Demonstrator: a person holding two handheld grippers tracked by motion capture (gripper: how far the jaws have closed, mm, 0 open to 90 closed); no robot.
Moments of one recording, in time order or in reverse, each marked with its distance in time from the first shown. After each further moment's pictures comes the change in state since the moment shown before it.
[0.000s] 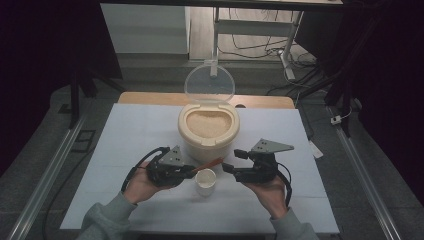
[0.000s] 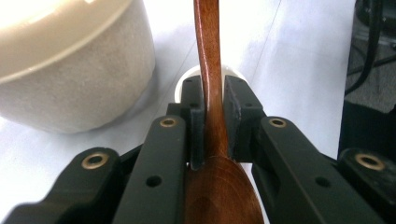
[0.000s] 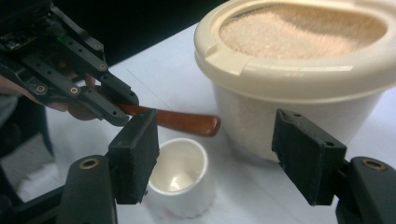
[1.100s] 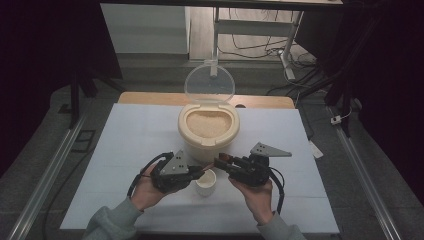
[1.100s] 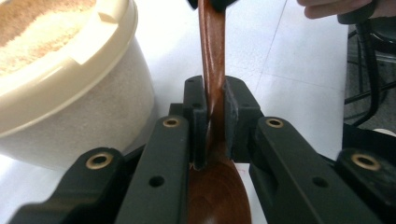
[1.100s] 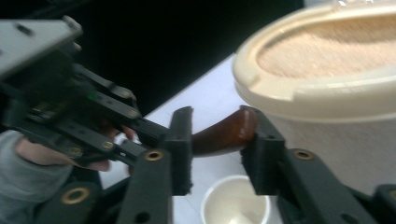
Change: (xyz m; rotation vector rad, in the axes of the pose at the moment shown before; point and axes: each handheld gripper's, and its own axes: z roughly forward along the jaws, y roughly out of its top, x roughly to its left) left arm -0.024 0.008 0.002 -0.115 0.062 0.065; right arm 0.016 -0.006 0.011 -0.183 0.134 0.160
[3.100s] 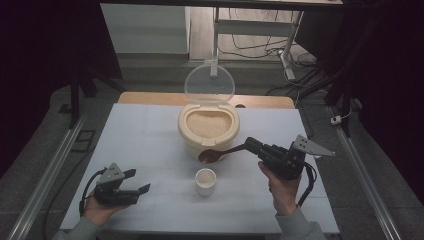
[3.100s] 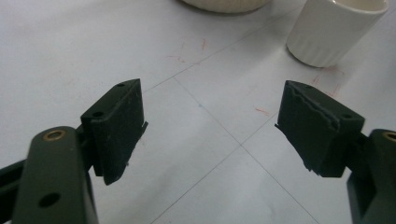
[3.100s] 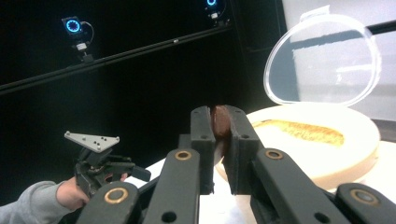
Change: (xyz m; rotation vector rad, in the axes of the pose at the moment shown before) left arm 0.025 -0.150 -0.063 0.022 0.229 -0.455; right arm -0.020 0.034 -0.066 -0.266 0.031 -0.115
